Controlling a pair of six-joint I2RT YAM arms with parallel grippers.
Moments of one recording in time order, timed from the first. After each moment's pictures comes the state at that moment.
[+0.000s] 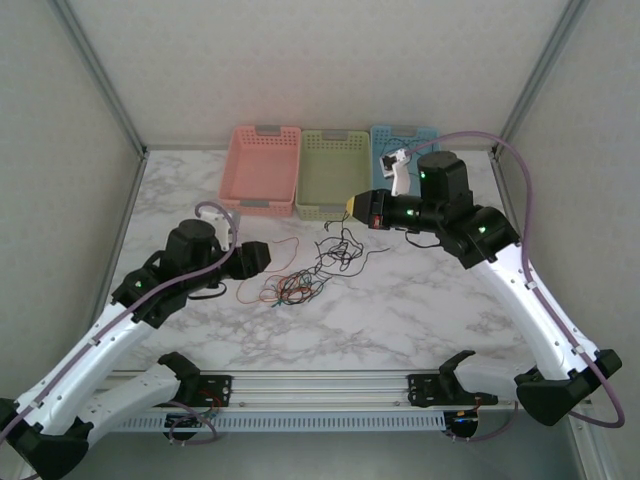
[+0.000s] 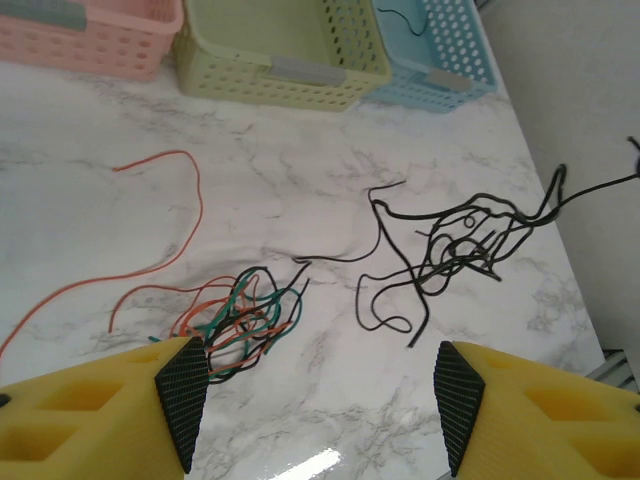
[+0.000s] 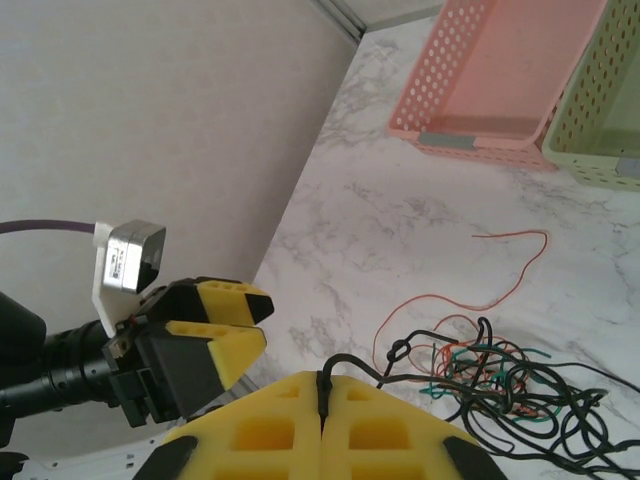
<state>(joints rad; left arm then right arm) -0.61 0.86 0.96 -0.67 0.11 -0.60 0.58 1.20 1.45 -0.74 -0.48 0.61</state>
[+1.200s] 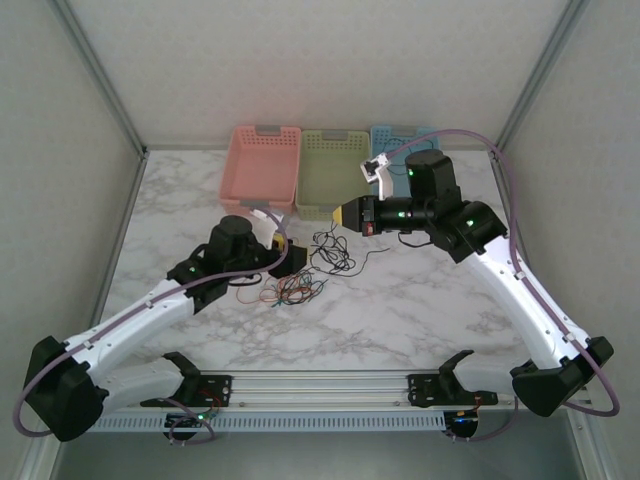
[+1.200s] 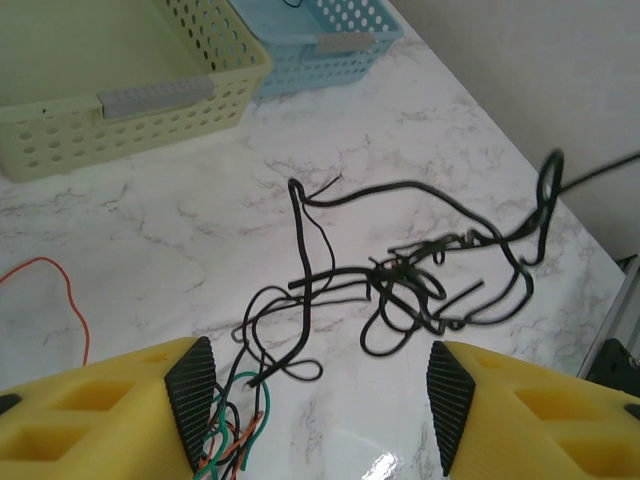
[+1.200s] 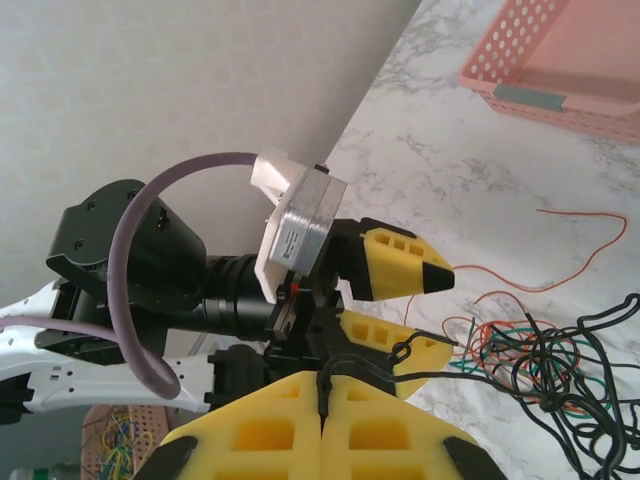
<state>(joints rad) -0.68 1.09 0.77 -0.15 0.25 -0.34 0.60 1.25 1.46 -0.74 -0.64 0.50</state>
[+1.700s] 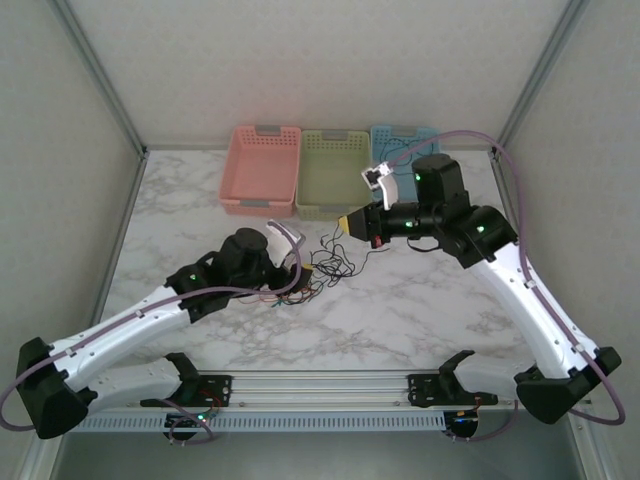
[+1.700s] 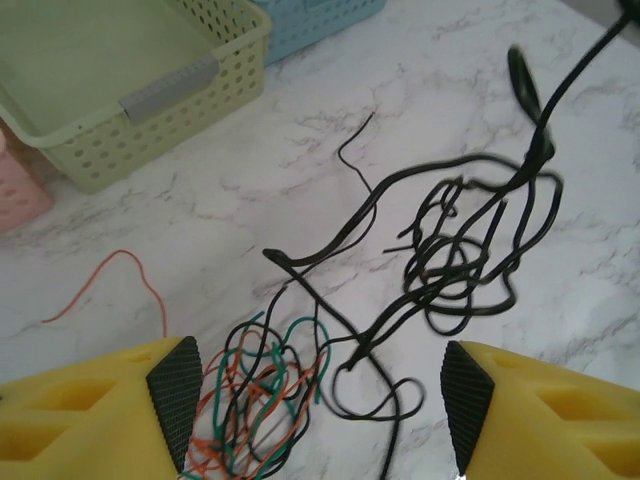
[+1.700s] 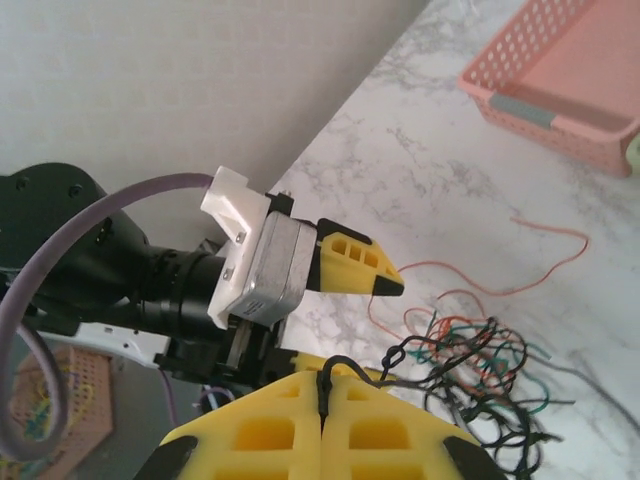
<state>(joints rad) -0.87 1.04 0.88 -0.43 -0.02 -0.09 0.60 1.19 1.46 -0.82 -0.63 0.21</state>
